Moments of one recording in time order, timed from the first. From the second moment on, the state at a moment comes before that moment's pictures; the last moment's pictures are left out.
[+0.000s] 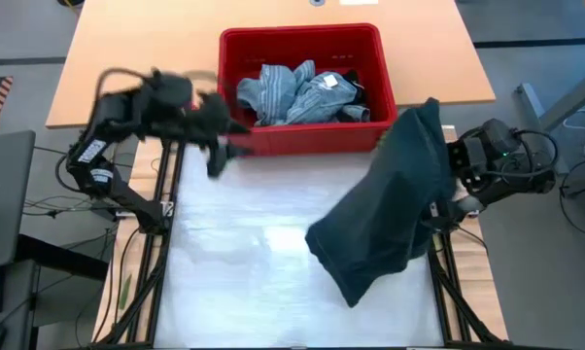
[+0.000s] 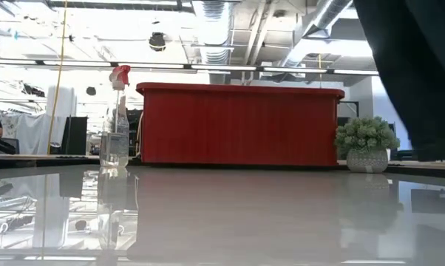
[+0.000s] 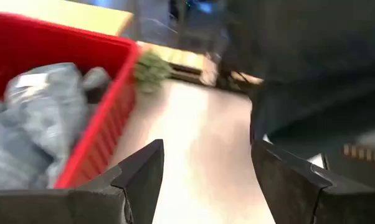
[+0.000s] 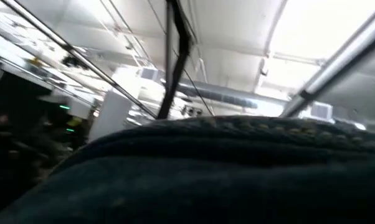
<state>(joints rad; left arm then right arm) 0.12 1.51 2.25 -1.22 -0.01 -0.12 0.18 1.03 1.31 0.35 -0.15 -0.22</state>
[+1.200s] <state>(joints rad) -0.26 1.26 1.10 0.46 -0.15 -0.28 0.11 1.07 1.31 0.23 0.05 -0.19</state>
